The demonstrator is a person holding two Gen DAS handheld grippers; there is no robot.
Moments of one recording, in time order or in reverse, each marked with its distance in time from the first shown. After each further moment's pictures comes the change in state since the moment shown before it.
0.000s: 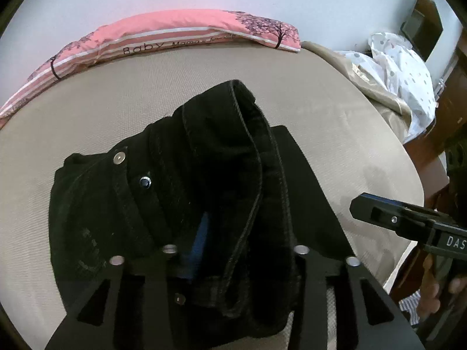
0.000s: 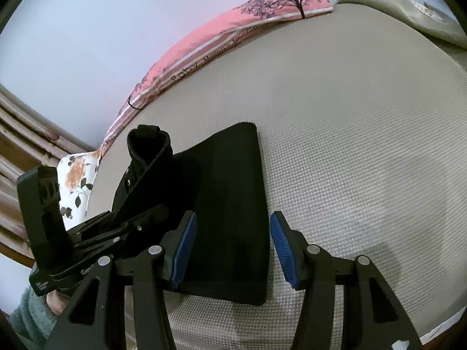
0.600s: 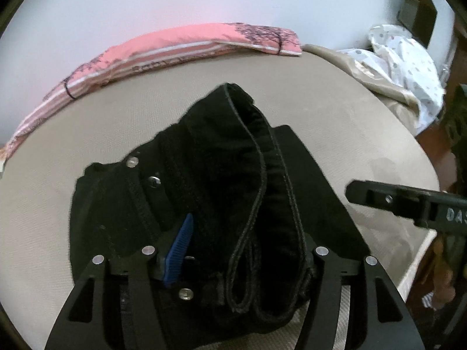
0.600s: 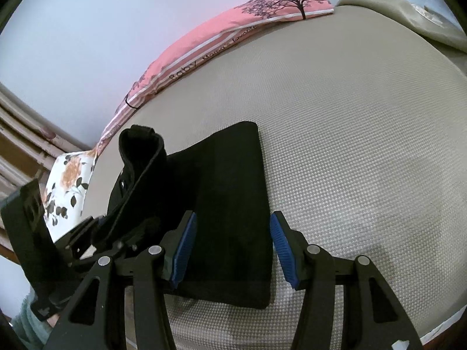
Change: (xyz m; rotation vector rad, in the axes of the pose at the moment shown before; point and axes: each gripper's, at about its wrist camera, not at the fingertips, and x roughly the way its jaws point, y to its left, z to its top) left arm -0.008 -0.015 -0.013 0.072 -0.058 0.087; right arm 0.005 0.004 -0.002 -0.007 -0.009 -0.025
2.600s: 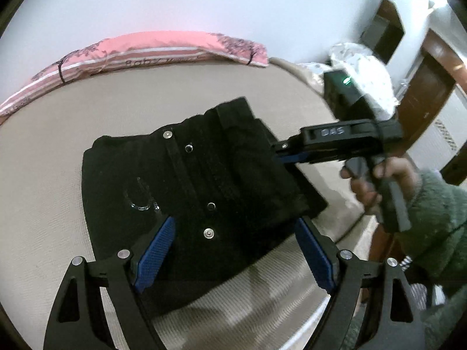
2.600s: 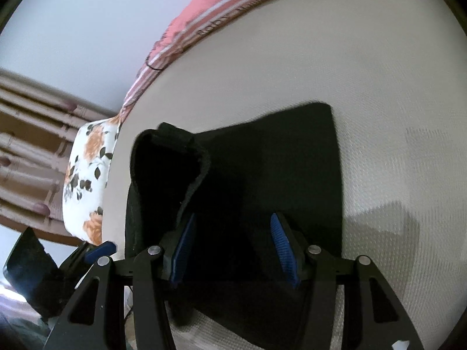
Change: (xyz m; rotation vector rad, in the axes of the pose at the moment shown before) left arm -0.074 0.063 -0.047 -0.004 -0.044 -0.263; right arm 0.075 0.019 0.029 -0.030 0.257 0.176
